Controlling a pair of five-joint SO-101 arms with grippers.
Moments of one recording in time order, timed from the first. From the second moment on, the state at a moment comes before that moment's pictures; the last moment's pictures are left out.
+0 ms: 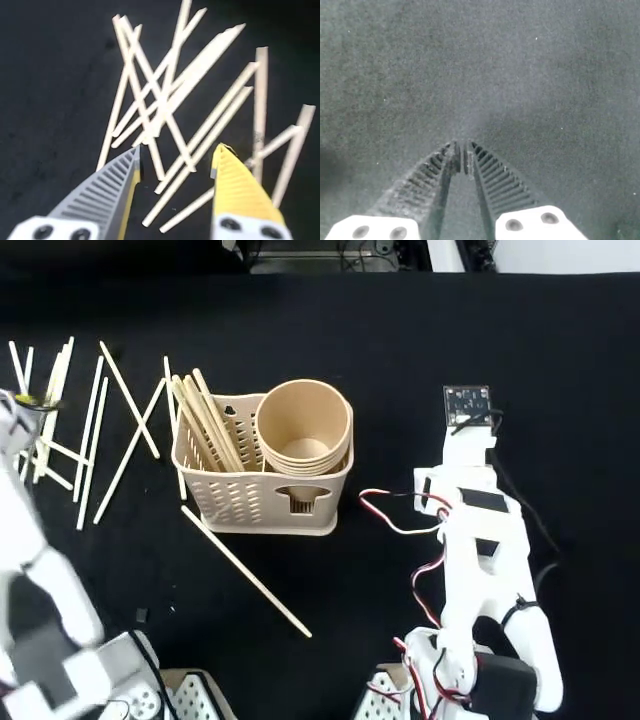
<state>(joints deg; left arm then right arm) -39.6 -10.3 11.3 59.0 6.7 10.8 -24.0 59.4 31.1 11.4</state>
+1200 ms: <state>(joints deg) -42.5 74.0 -85.8 96.0 16.6 10.8 -24.0 59.4 31.1 11.4</state>
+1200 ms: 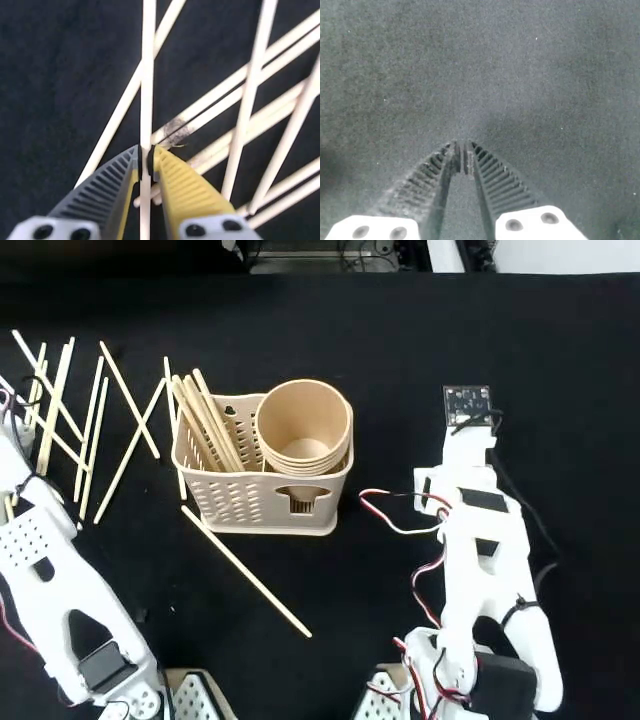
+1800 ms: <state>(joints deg) -43.2 74.6 -92.3 100.6 -3.5 10.8 -24.0 59.4 31.1 11.4</state>
